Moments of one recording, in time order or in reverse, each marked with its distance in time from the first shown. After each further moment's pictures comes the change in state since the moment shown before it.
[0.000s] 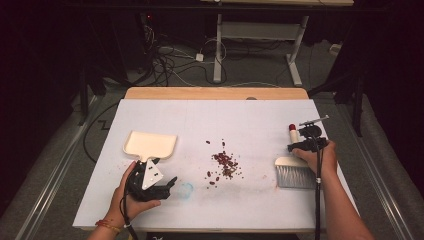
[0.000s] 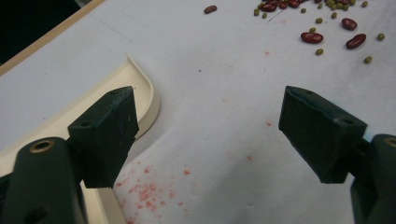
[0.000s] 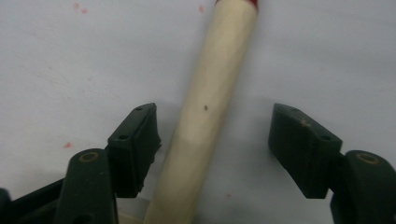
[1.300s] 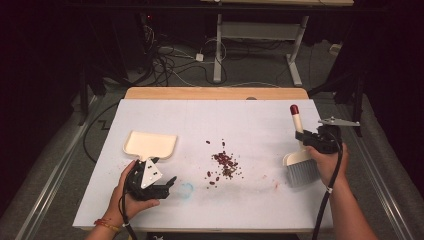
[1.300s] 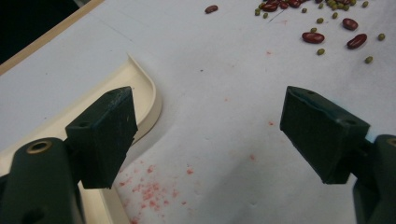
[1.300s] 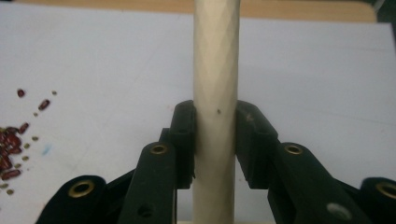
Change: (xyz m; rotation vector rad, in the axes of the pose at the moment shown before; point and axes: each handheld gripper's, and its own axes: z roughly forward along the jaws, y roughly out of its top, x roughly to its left) left arm 0.003 0.001 -0.001 0.004 -0.009 0.004; right arm -0.009 -0.020 -0.059 -0.432 0.201 -0.001
